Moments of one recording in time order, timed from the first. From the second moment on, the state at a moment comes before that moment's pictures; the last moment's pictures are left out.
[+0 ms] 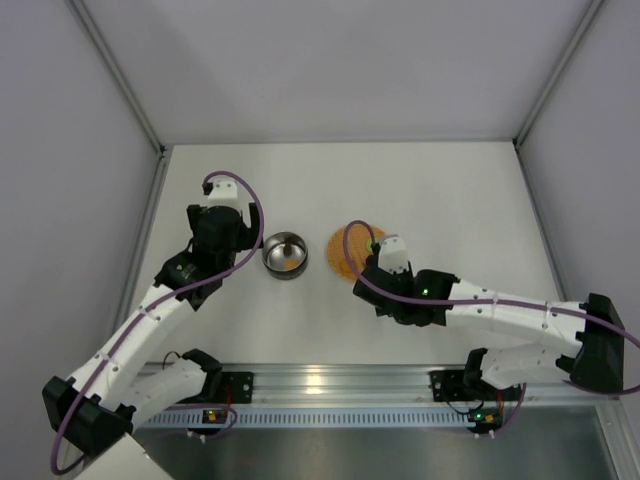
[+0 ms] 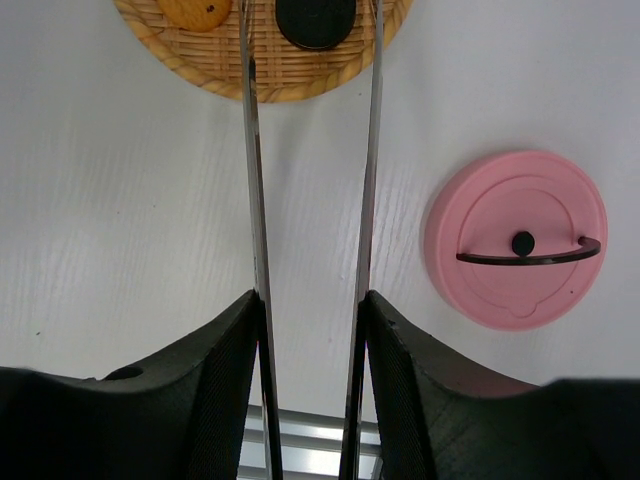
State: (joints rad) left arm -0.51 0.96 0.91 -0.44 -0.54 -0.22; right arm 1.17 1.21 0.95 -0.91 0.63 0.79
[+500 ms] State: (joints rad) left arm -0.51 0.96 0.91 -0.44 -0.54 -0.22; right arm 1.17 1.22 0.95 -0.91 0.63 0.79
